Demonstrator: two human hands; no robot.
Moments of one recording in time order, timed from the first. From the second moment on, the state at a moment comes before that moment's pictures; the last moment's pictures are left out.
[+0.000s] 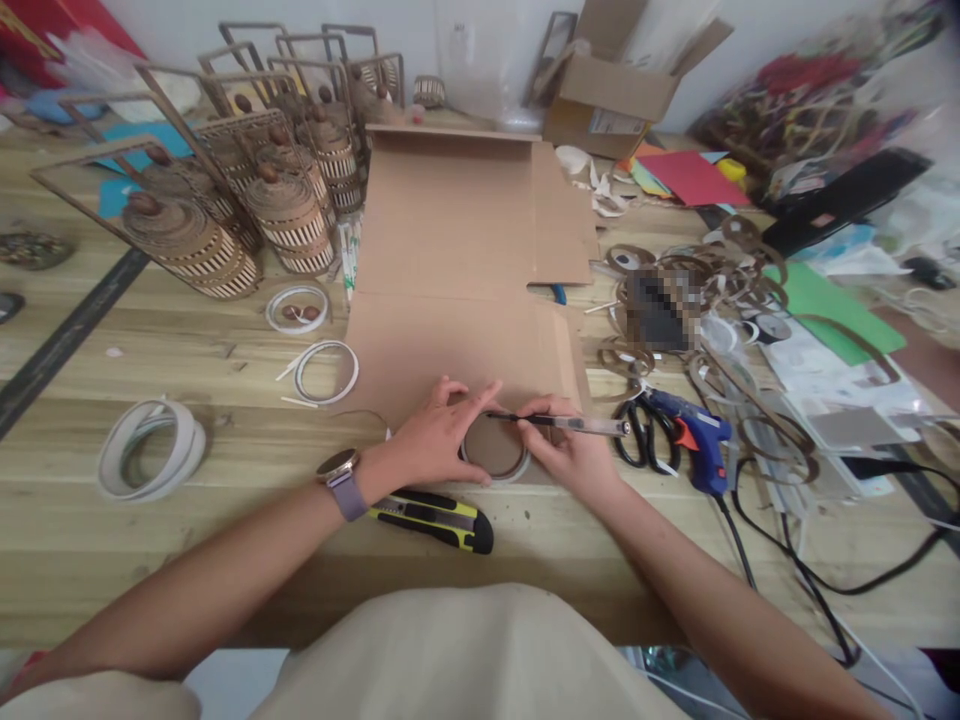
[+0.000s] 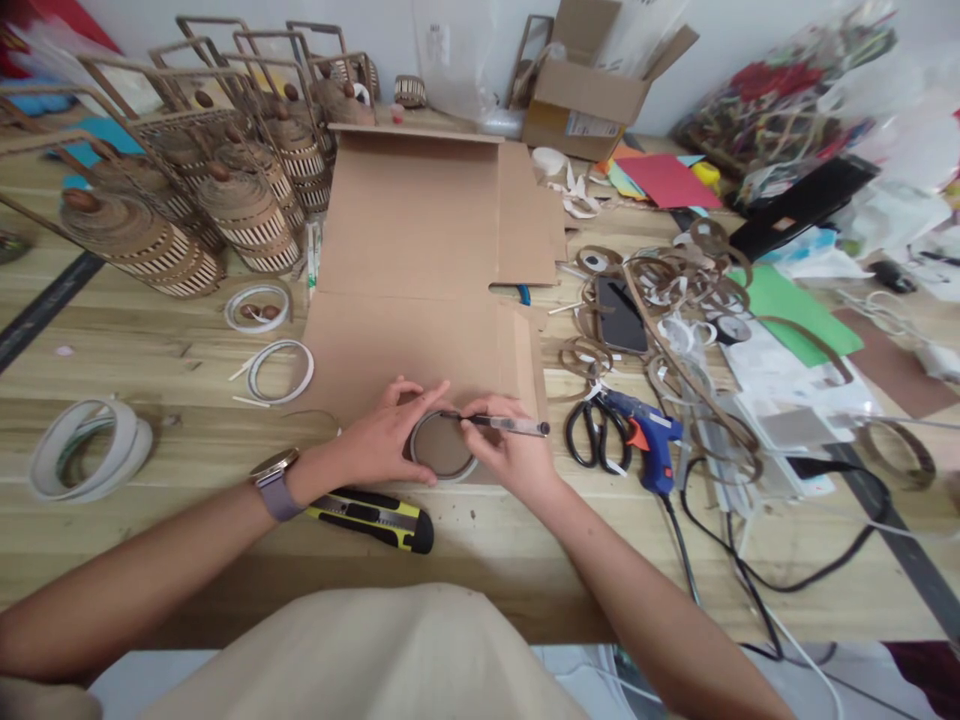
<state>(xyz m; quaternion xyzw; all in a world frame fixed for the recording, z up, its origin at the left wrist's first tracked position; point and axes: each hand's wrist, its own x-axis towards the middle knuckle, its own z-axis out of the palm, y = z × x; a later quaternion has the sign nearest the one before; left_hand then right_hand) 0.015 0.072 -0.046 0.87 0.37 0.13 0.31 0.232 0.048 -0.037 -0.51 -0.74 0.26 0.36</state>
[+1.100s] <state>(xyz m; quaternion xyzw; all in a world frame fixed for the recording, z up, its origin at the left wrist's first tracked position) 0.015 0.071 -0.045 0.88 0.35 0.15 0.29 0.211 0.025 -0.038 -0.50 -0.72 0.34 0.34</state>
